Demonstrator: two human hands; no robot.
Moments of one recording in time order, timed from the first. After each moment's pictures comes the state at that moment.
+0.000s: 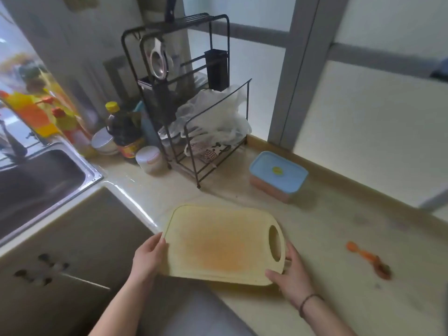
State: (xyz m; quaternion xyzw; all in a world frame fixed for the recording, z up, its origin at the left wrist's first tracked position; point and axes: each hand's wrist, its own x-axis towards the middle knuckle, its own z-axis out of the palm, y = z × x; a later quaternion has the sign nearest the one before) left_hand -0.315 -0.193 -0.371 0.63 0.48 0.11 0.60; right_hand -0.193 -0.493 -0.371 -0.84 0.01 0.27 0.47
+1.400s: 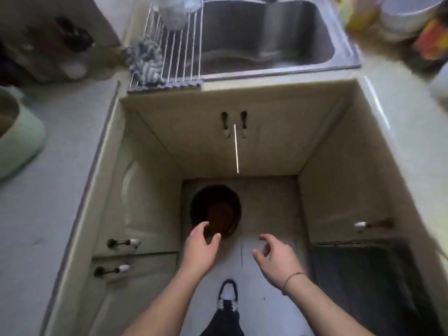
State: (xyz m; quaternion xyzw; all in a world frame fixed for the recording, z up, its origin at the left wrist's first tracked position) left_hand -0.625 -0.147 -0.543 0.54 0.72 0.07 0.43; right_hand -0.430 -0.200 -0.511 -0.76 -0.48 0.44 0.06
